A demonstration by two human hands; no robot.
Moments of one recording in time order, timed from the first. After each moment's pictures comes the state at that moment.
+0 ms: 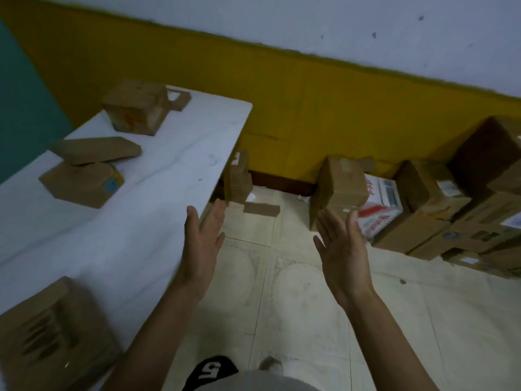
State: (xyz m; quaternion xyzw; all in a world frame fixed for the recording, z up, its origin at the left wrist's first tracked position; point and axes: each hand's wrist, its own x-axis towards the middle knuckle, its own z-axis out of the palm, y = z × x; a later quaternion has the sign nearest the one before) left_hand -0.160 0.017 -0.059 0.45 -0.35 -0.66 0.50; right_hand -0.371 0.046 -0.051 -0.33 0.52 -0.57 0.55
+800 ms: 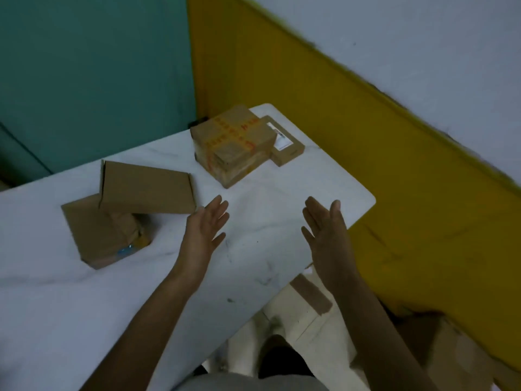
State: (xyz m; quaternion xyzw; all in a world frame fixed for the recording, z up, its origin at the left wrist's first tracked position) left_hand -0.045 -0.371 -0.096 0.55 -0.12 -0.49 0.66; right_hand -0.218 -0.479 -0.069 -0.48 0.43 -0.32 0.70
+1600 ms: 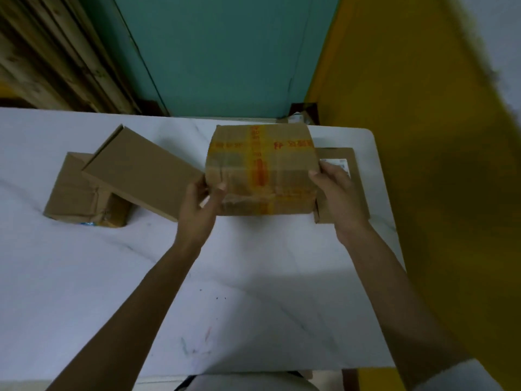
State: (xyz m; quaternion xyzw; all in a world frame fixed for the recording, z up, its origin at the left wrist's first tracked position) left_hand 0.011 -0.561 -0.144 0.75 0.02 -0.13 0.64; right_hand -0.039 -0.785 -0.114 -0.70 0.27 -0.04 0.66
